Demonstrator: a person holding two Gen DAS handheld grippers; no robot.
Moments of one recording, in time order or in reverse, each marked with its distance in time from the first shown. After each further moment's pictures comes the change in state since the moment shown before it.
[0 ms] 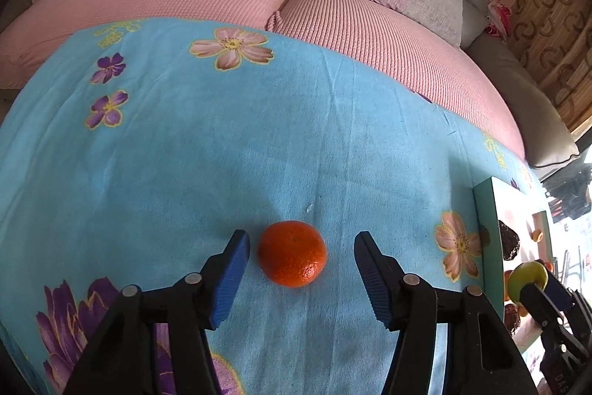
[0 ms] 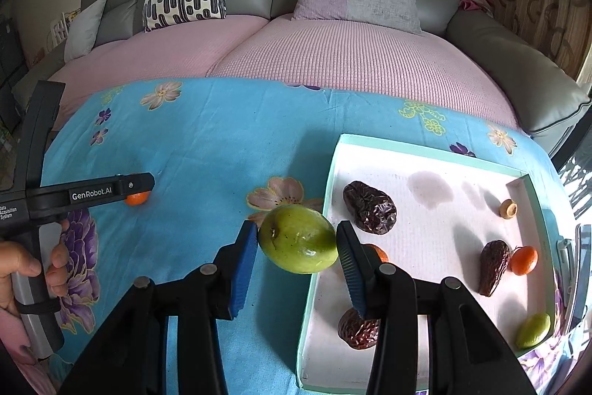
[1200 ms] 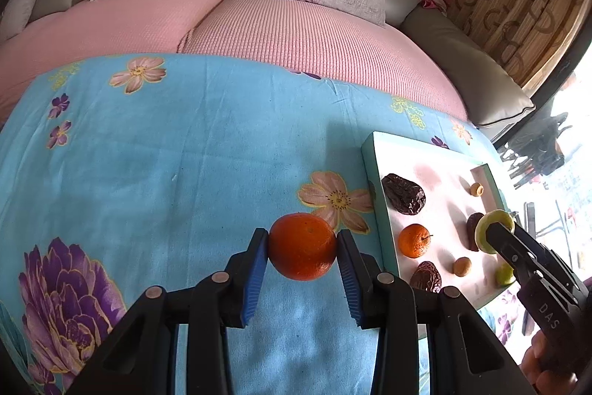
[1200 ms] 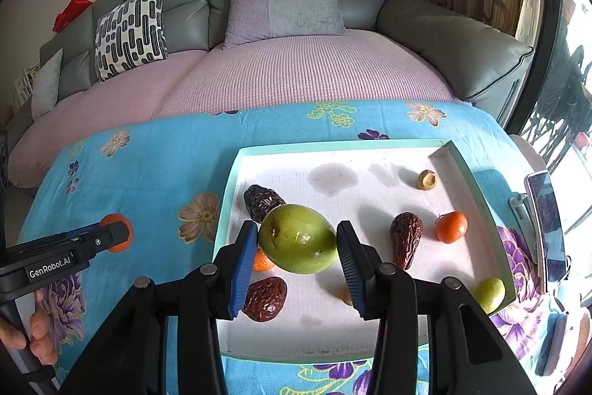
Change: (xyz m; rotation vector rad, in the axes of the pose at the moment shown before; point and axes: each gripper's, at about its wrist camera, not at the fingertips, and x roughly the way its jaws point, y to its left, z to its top) left arm -0.050 -0.107 -0.041 0.149 -0.007 -0.114; right arm -0.049 -0.084 -0.018 0.204 -0.063 -0.098
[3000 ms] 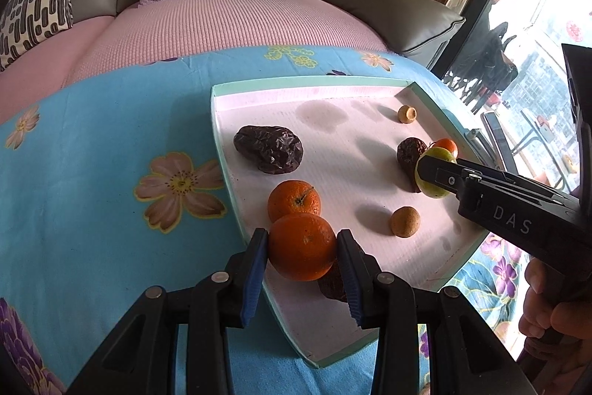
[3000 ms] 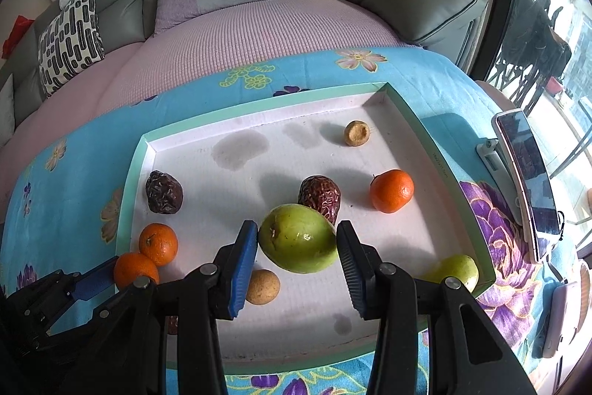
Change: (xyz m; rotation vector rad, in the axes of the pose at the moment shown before) left arm 0.062 -0.108 -0.037 0.313 0.051 -0.132; right arm 0.037 -0.072 -0.012 0.150 0.117 -0.109
